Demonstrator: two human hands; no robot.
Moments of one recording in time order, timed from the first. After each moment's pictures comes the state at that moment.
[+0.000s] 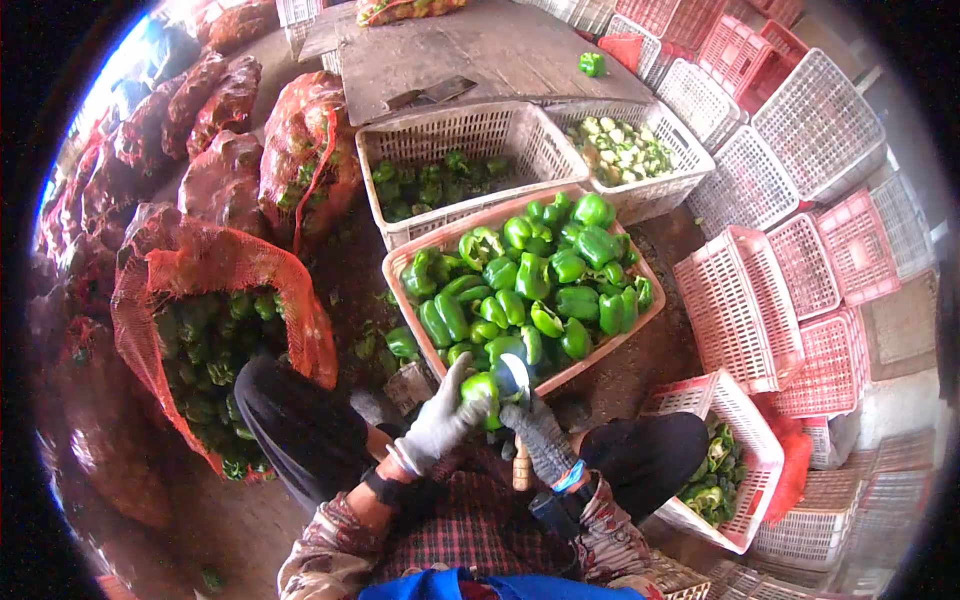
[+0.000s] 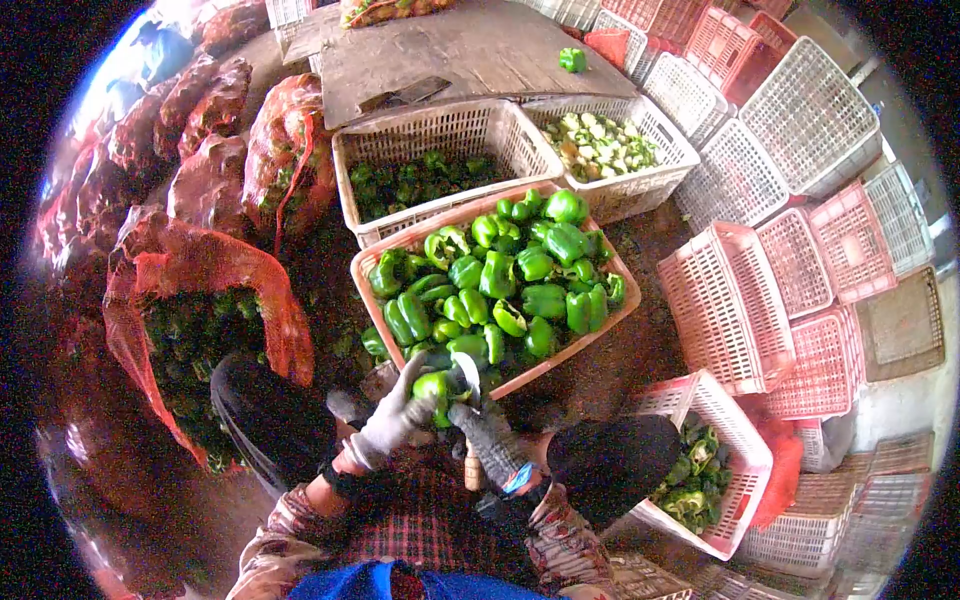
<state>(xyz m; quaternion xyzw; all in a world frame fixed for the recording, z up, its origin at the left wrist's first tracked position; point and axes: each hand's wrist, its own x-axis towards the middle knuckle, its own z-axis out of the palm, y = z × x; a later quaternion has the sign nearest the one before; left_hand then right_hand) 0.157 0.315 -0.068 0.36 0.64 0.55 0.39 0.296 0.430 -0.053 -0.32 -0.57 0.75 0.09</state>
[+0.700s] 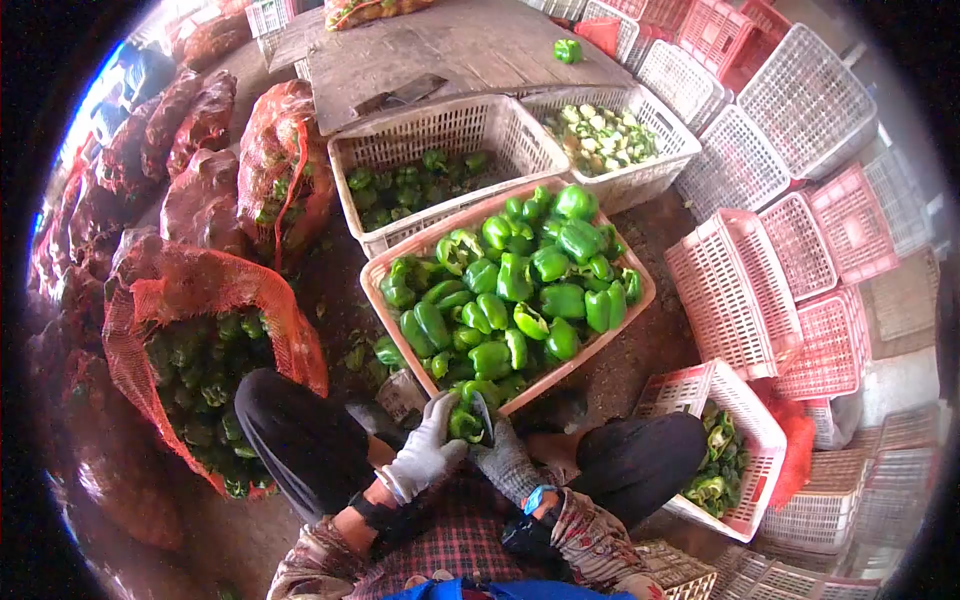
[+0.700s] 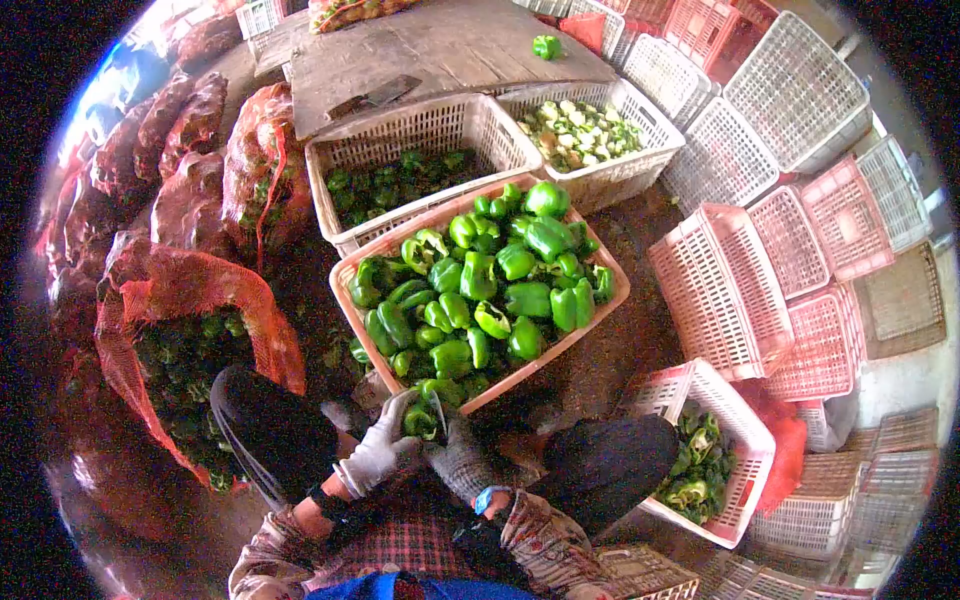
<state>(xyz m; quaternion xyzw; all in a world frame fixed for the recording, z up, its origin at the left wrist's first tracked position) 0.164 0.297 -0.072 0.41 0.71 0.42 0.39 0.299 0.396 -0.130 -0.29 -0.70 0.64 0.13</state>
